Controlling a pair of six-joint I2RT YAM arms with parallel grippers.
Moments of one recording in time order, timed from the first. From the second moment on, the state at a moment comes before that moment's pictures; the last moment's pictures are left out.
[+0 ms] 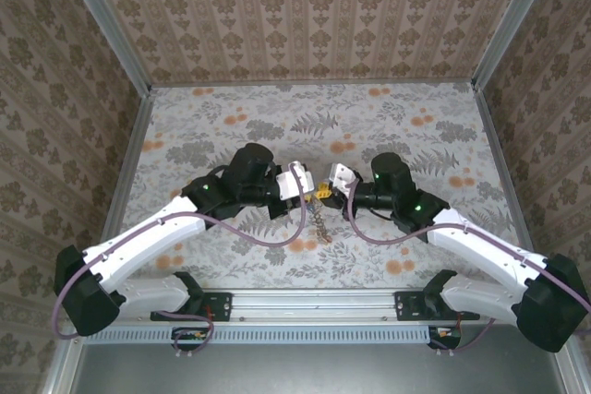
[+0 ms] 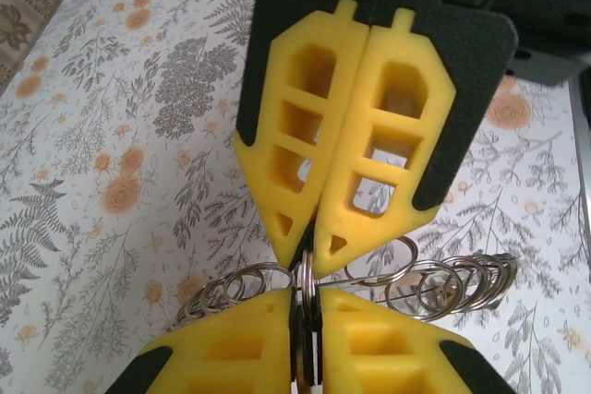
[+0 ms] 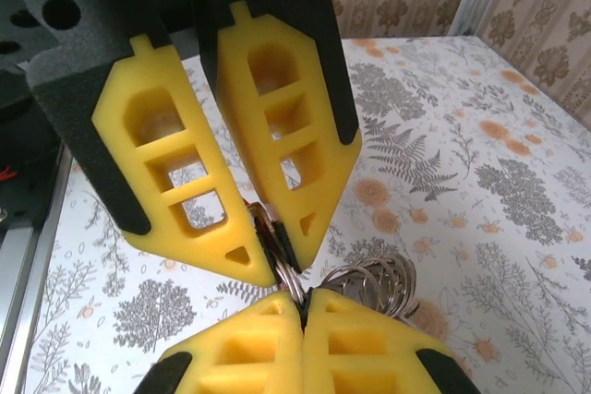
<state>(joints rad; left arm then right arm) -0.89 1.16 0.98 -0.45 0.33 0.46 0.64 1.08 0.68 0.03 -0.51 -0.33</state>
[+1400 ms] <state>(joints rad) -0.87 1.10 0.84 -0.18 0.37 0.33 0.64 0.99 0.60 0.23 -0.49 -0.26</state>
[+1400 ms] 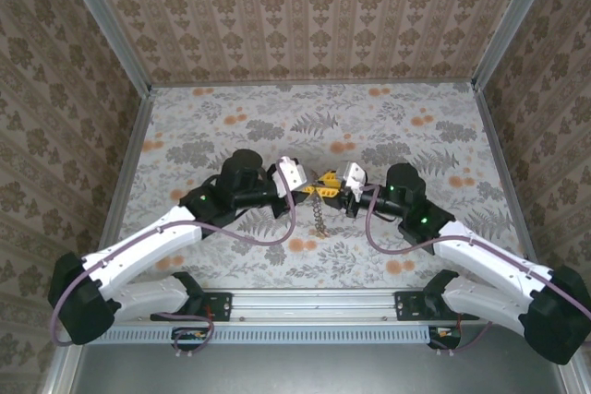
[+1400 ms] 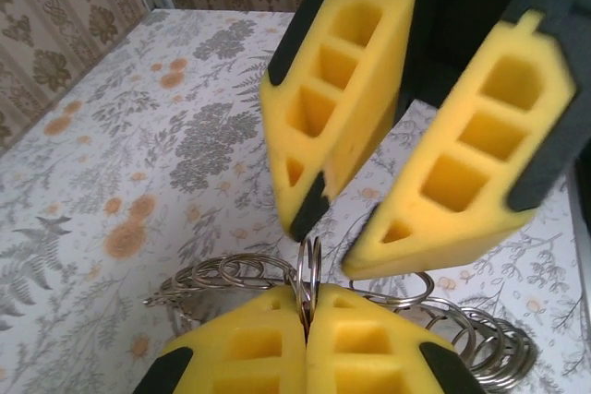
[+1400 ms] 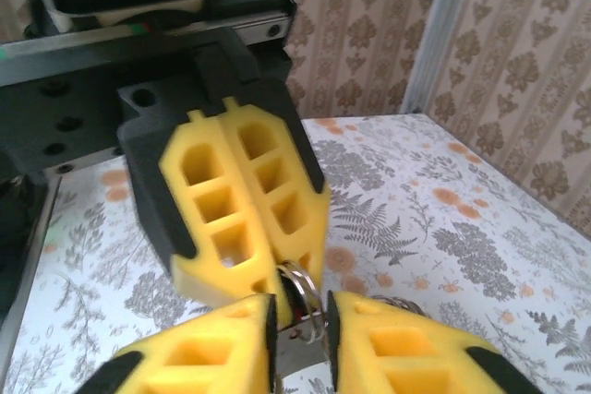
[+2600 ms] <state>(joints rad) -0.93 1.06 0.85 -0.34 0.32 0.64 0.63 1.13 0.85 -0.33 -0.67 -0.50</state>
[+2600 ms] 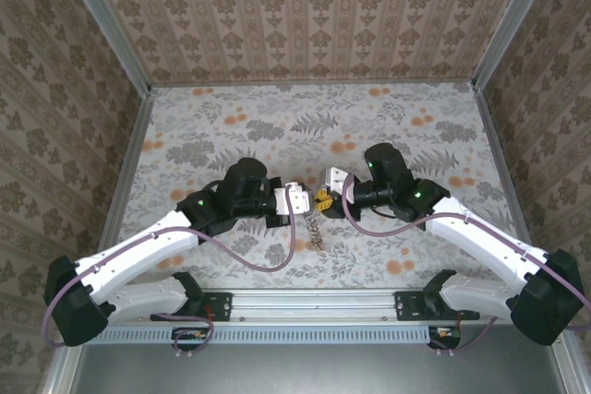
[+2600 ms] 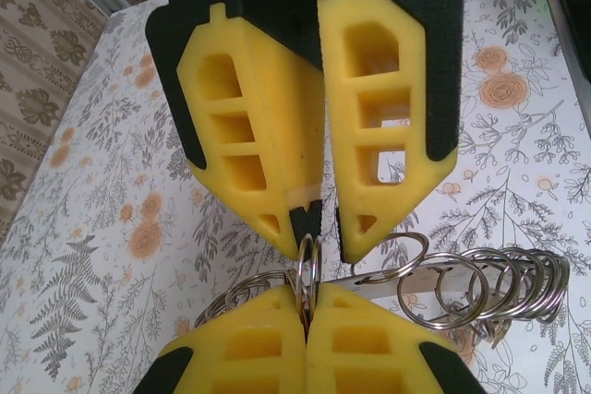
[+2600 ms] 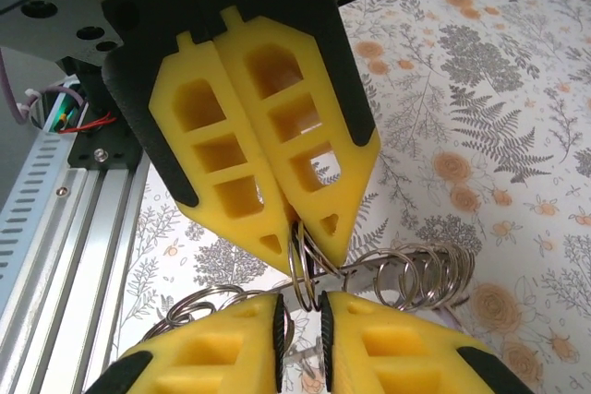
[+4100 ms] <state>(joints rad) -0.86 0.99 0.77 -0.15 0.44 0.56 0.61 1.09 0.75 -0.06 -0.73 -0.36</state>
